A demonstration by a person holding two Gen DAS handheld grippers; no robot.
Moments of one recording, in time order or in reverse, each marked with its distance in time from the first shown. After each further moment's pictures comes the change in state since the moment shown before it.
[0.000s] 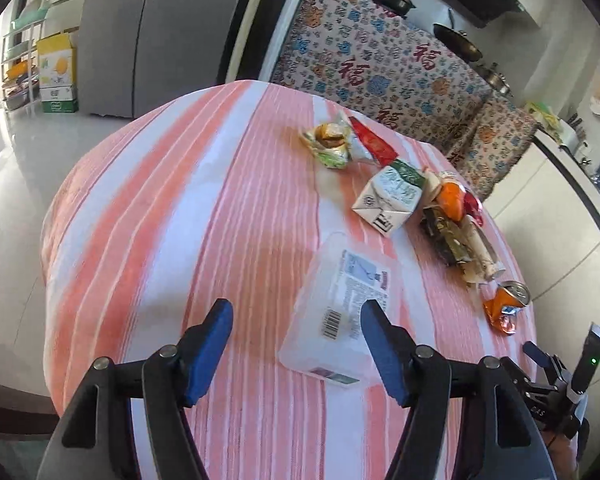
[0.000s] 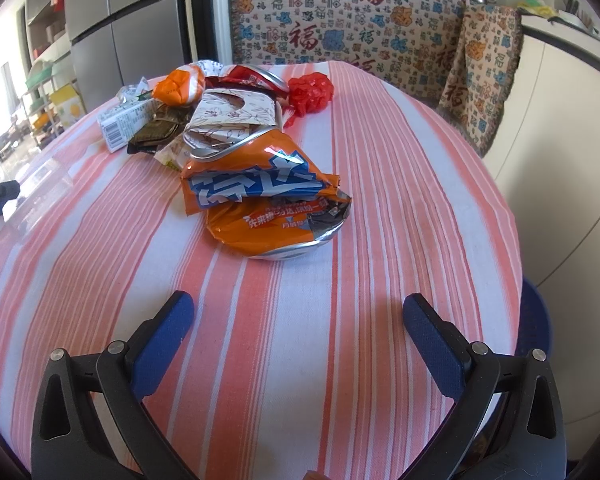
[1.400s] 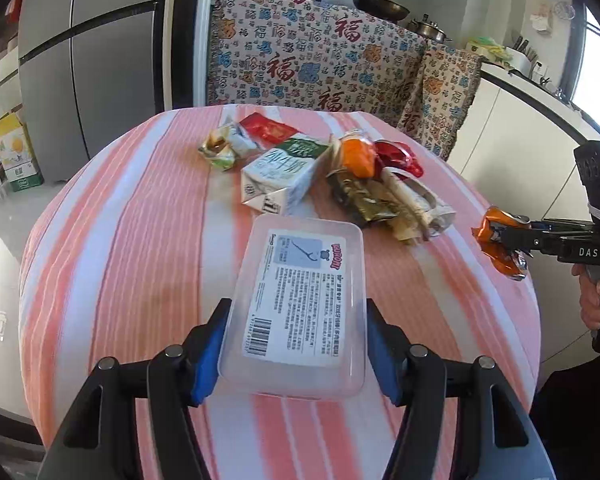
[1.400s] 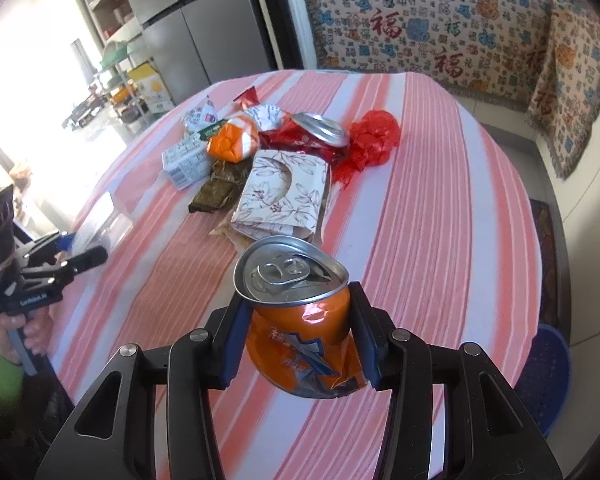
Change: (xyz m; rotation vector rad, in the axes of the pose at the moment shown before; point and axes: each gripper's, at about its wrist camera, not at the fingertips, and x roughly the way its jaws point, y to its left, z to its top) left arm 0.009 -0.102 -0.020 0.278 -0.009 0.025; right arm -0.014 -0.041 0.091 -0.085 0.102 0.341
